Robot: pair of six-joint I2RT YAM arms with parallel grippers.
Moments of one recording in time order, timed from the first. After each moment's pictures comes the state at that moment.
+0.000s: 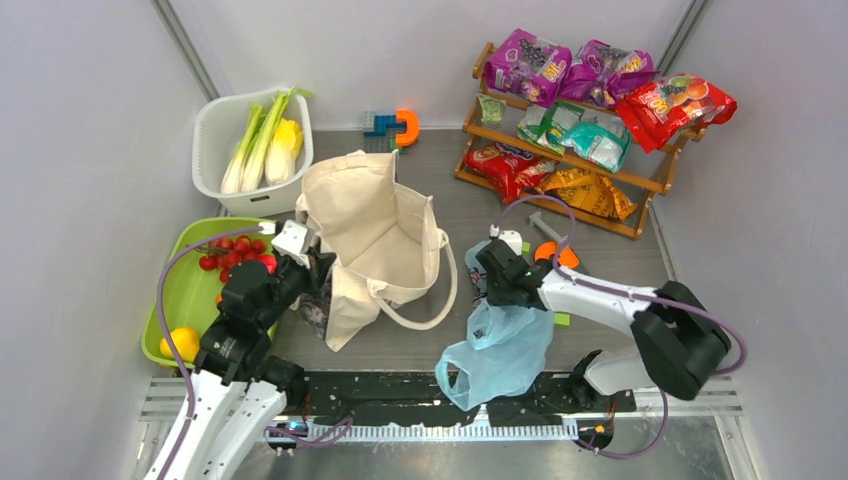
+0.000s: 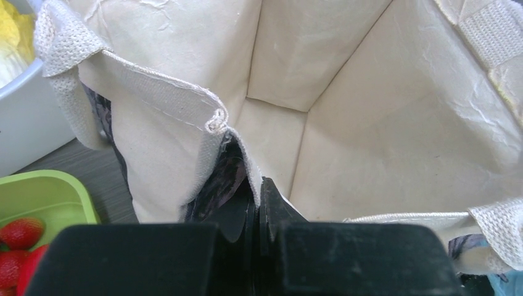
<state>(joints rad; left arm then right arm) -0.36 0.45 0.64 -0.41 0.14 -0.01 0.74 1.40 0.68 -0.36 0.27 0.63</state>
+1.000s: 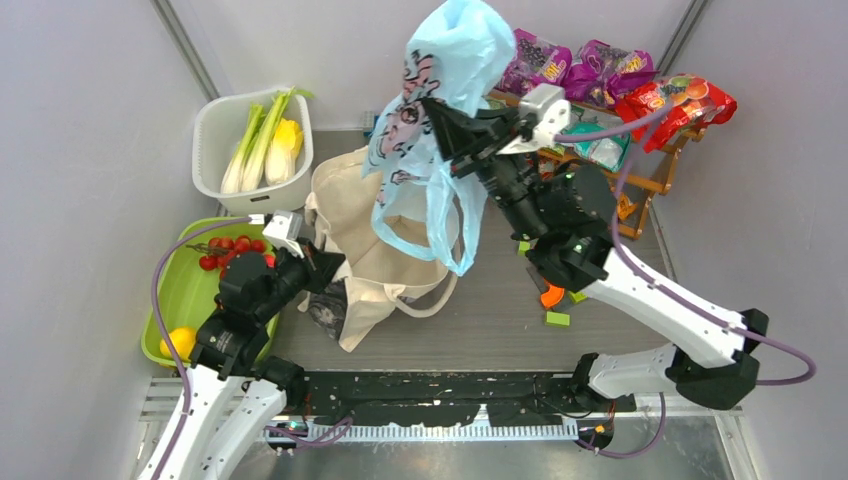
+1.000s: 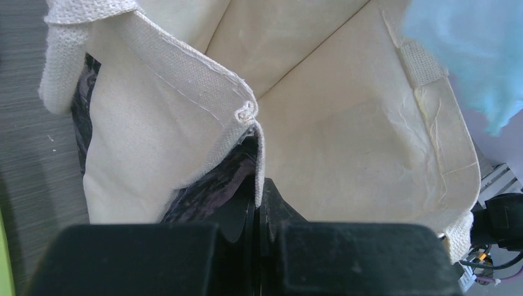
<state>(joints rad) -0.36 0.50 0.72 -0.46 0.20 -0.33 1.02 1.23 1.49 0.38 0.26 -0.10</state>
